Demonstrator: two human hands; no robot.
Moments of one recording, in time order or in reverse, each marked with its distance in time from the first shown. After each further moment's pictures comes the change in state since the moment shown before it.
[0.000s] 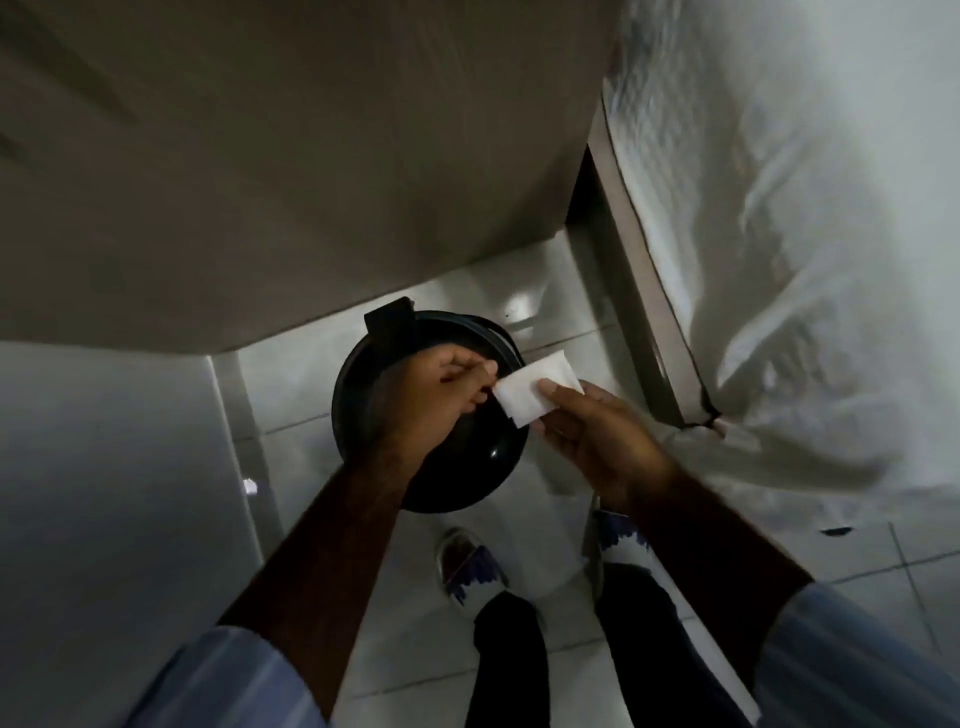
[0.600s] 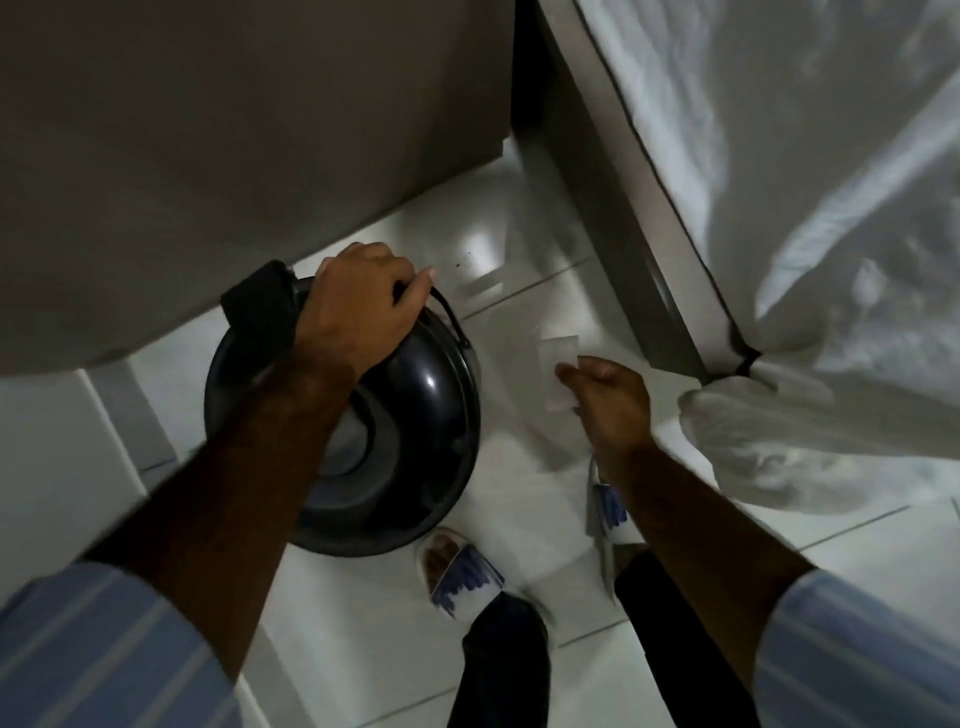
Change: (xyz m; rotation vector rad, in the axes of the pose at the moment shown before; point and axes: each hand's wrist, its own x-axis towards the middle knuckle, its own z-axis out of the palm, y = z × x) left_hand 0.148 -0.067 0.032 0.950 0.037 0.562; right_hand 0.119 0.083 -0.096 -0.413 0.587 -0.179
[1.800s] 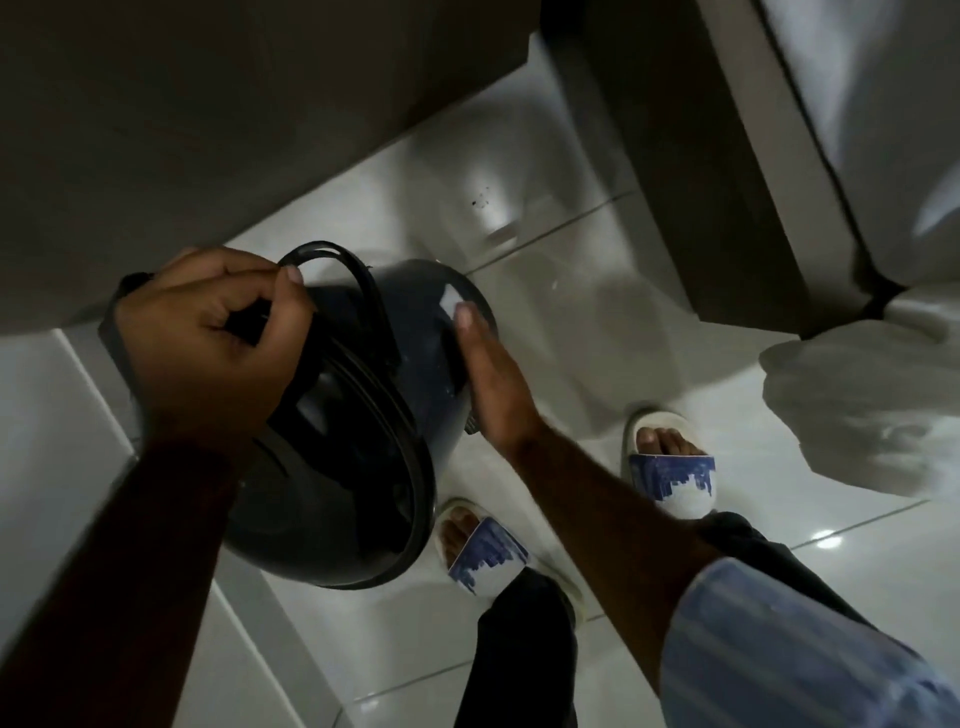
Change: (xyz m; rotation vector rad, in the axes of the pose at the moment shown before) left_hand -0.094 -0.055 -0.007 -0.202 0.444 -0.094; right_hand -0.025 0.035 0.117 -0.041 -0.512 -0.141
